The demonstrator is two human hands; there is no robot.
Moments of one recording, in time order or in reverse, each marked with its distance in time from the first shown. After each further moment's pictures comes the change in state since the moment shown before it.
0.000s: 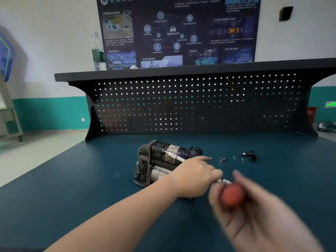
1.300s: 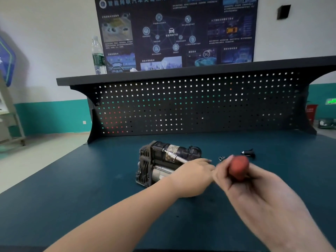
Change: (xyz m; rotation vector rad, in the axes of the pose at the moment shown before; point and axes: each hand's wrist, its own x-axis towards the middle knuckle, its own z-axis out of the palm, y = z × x) left_hand -0.004 0.012 -0.007 -0.125 0.012 -0.092; right_hand 0.004 -0.016 0.007 0.273 -0.040 -0.028
